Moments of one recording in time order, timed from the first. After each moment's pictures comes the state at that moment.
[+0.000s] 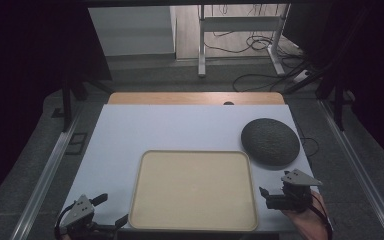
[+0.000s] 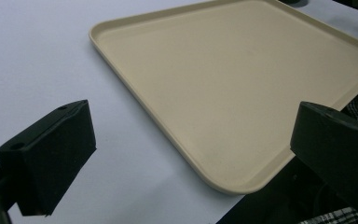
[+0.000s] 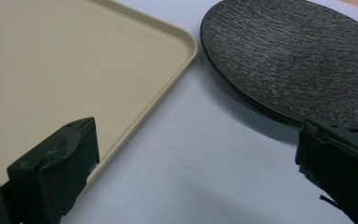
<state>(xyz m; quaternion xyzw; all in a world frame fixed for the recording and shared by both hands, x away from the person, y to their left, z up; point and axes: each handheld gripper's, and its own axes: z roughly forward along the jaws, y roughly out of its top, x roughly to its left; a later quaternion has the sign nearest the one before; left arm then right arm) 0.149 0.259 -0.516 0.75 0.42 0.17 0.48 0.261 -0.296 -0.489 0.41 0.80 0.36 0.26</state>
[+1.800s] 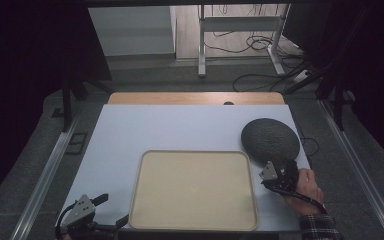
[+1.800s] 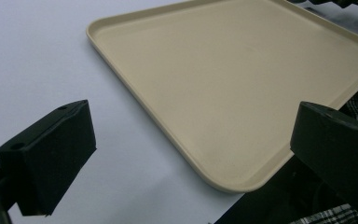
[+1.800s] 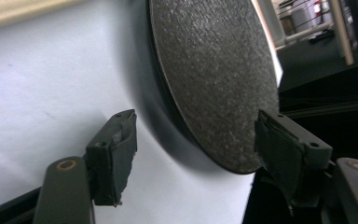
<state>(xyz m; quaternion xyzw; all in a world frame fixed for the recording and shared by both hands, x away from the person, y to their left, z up) 0.150 0.258 -0.516 0.75 0.42 0.17 0.48 0.306 -0.268 -0.513 0.22 0.86 0.07 0.46</state>
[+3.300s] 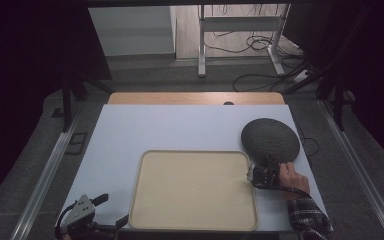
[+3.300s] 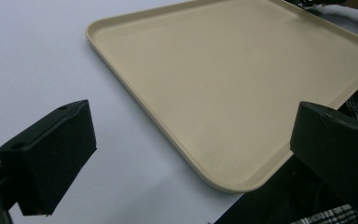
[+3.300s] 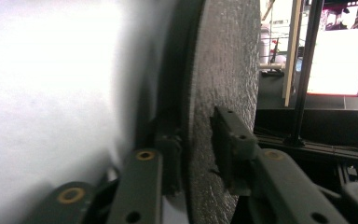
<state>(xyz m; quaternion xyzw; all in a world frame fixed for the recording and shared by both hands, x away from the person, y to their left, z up) 0.150 0.258 -0.516 0.75 0.42 0.17 0.48 0.338 -0.244 -0.553 0.07 0.84 -0.05 0.53</state>
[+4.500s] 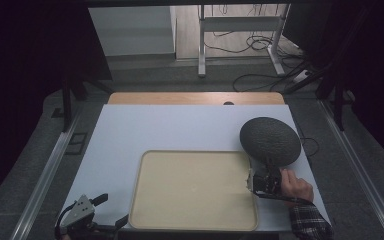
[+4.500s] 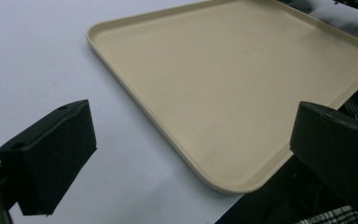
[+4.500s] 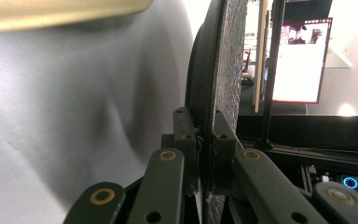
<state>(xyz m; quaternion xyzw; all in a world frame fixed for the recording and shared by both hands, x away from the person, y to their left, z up) 0.149 0.258 -0.516 0.75 0.42 0.17 0.48 0.304 -0.236 -0.531 0.05 0.81 -0.04 0.58</state>
